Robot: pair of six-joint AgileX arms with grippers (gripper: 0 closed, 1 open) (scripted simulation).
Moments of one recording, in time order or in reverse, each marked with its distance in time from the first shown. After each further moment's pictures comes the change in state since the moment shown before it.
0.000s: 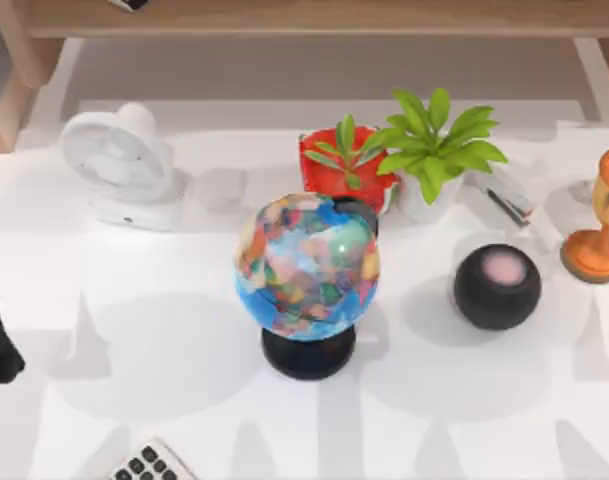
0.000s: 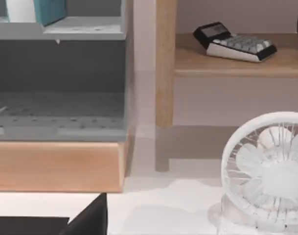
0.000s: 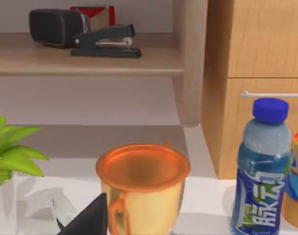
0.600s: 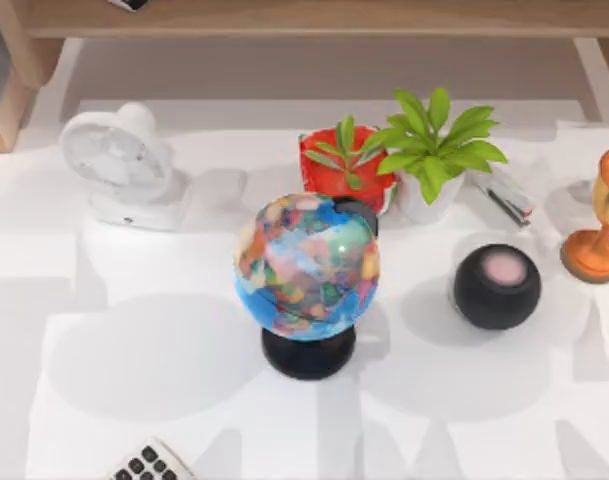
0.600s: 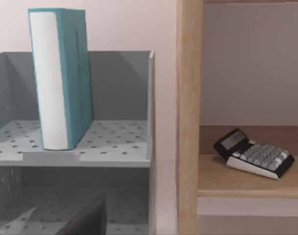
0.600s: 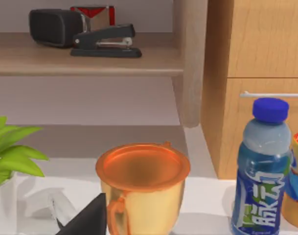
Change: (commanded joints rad) left arm 0.110 0.376 0.334 0.151 0.077 0.015; right arm 0.000 0.000 0.000 0.000 0.000 0.000
